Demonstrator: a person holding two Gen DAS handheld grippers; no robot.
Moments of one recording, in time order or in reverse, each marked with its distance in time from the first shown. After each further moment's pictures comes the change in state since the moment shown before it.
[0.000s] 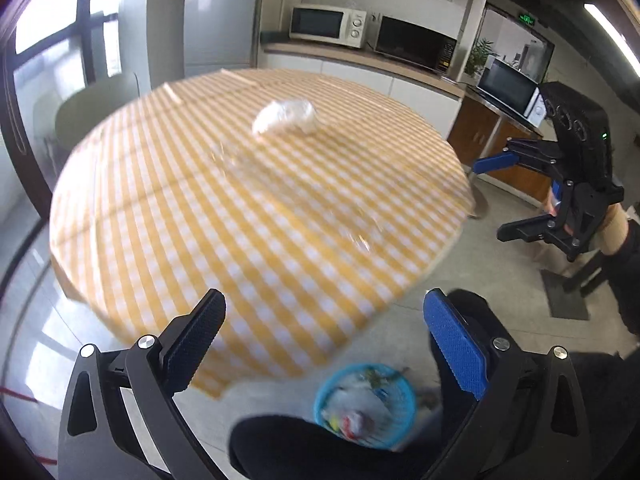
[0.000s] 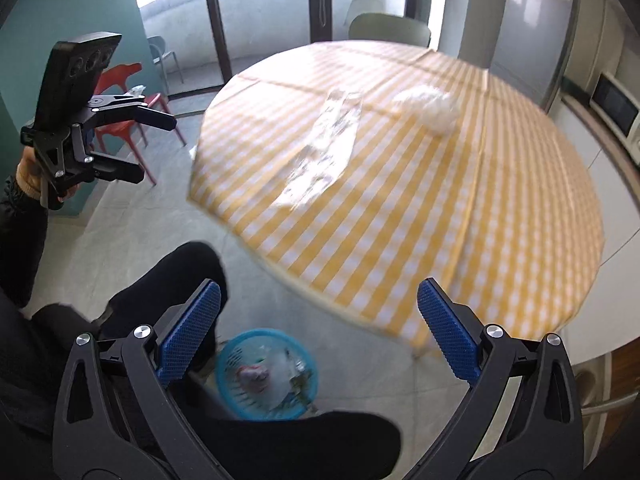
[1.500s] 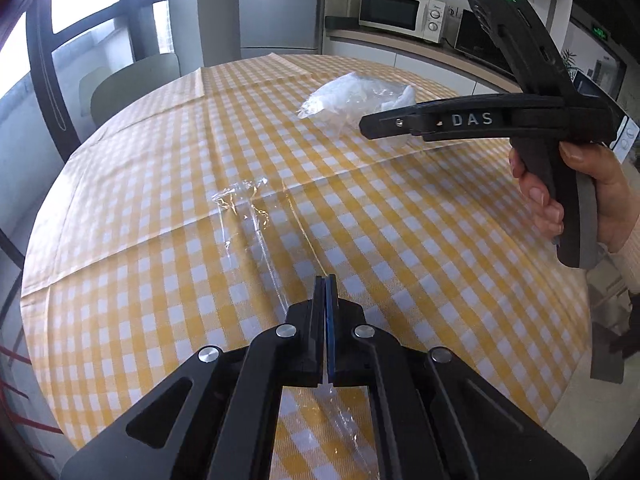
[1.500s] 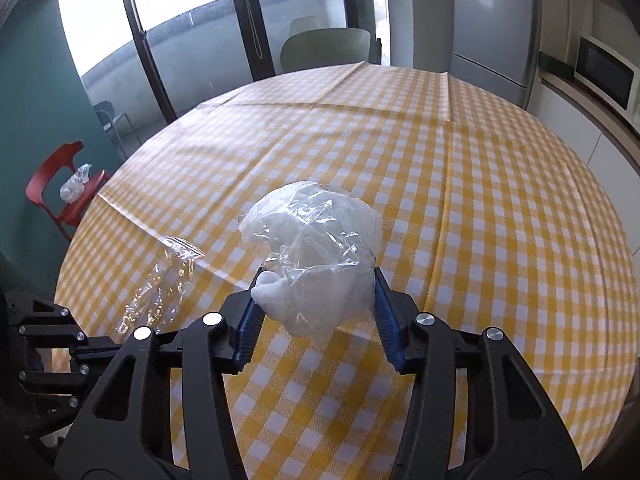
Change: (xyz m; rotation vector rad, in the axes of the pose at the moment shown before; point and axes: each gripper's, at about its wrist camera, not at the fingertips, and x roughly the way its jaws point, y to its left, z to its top) left arm 0.126 0.015 0.093 -0.144 0.037 0.213; right arm 0.137 -0.154 0.134 0.219 -0.098 -0.001
